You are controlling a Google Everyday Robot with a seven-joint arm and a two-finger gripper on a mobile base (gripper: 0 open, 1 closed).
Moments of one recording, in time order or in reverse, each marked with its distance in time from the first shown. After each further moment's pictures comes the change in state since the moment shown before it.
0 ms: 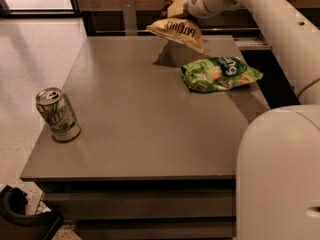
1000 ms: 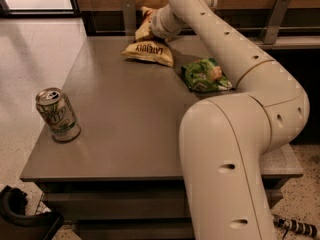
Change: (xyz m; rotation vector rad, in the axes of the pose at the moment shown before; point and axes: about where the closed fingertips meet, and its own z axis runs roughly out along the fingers) arm 0.050 0.026 0.125 0.052 0.161 0.073
